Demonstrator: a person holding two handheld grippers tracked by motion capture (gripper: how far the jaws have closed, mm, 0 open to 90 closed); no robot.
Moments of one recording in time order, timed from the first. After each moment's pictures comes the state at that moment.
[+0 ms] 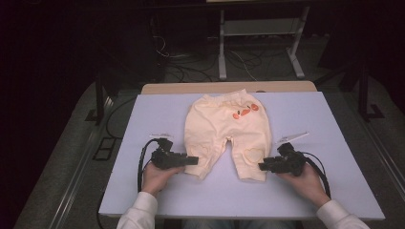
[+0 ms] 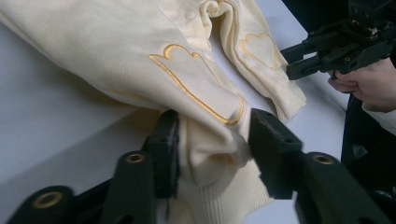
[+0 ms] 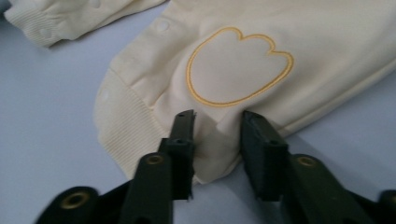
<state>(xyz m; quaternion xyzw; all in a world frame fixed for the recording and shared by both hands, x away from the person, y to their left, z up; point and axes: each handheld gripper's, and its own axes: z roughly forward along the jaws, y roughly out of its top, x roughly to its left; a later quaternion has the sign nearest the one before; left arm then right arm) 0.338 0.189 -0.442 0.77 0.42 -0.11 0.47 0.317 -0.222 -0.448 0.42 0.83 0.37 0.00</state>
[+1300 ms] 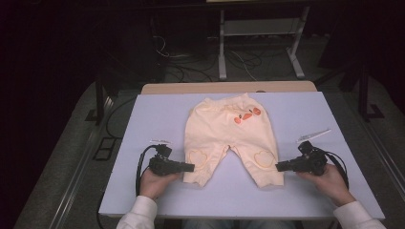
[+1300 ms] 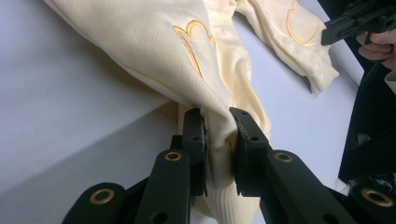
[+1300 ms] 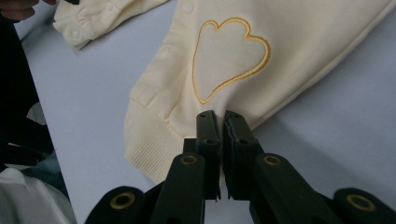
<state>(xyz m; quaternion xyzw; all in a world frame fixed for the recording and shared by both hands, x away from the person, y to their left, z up) 0.322 0.194 -0.447 0.77 0.45 -0.13 0.43 0.313 -0.275 -0.436 0.42 0.82 0.38 -0.08</state>
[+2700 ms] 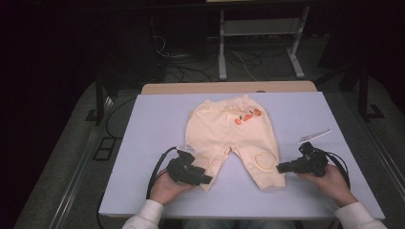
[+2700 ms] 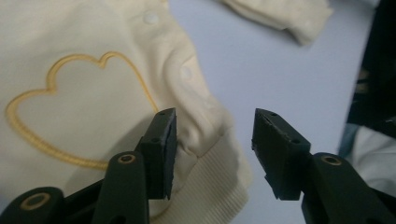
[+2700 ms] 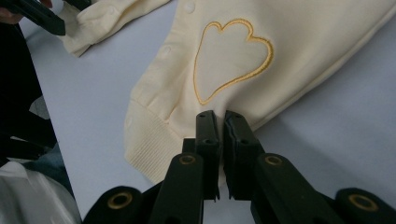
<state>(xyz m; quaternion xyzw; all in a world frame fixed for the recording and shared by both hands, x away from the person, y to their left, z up) 0.302 0.134 -0.432 0.86 0.33 -0.09 0.38 0.311 -0.277 -0.436 0.41 0.83 0.38 -0.08</state>
